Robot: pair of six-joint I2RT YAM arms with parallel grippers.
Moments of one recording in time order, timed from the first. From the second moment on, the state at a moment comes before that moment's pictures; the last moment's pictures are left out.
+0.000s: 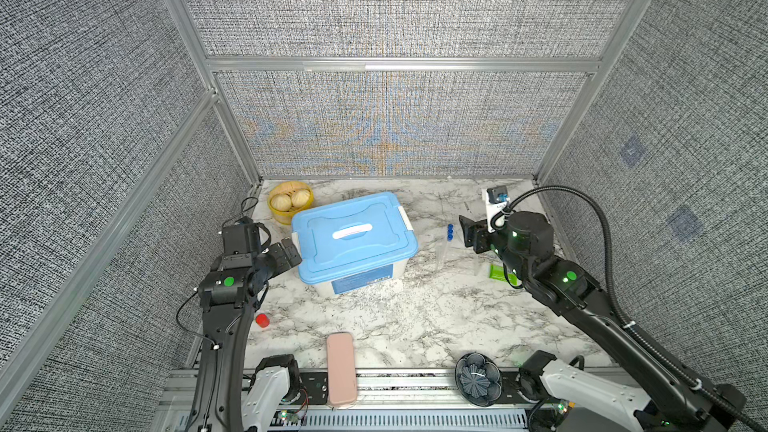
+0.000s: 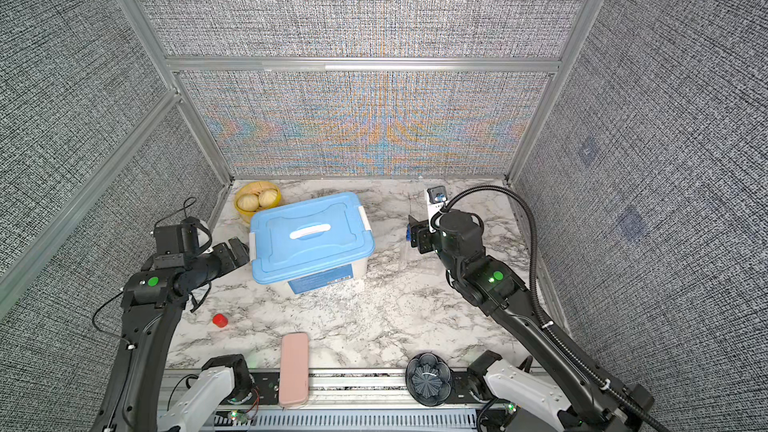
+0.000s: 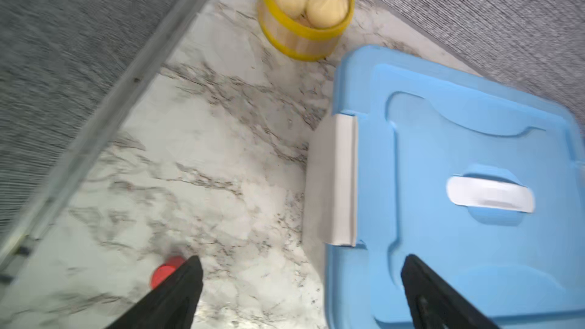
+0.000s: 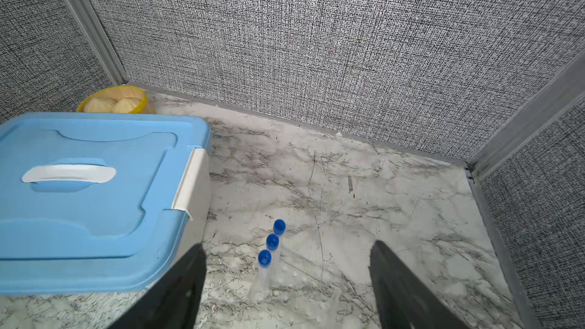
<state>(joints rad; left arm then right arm) 0.08 0.91 1.03 -0.96 0.11 -0.40 0.61 0.96 1.03 -0.39 0.31 0.07</state>
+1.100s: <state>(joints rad) 0.05 1.35 1.07 -0.56 0.49 -0.48 0.44 0.86 0.82 -0.47 0.20 0.28</state>
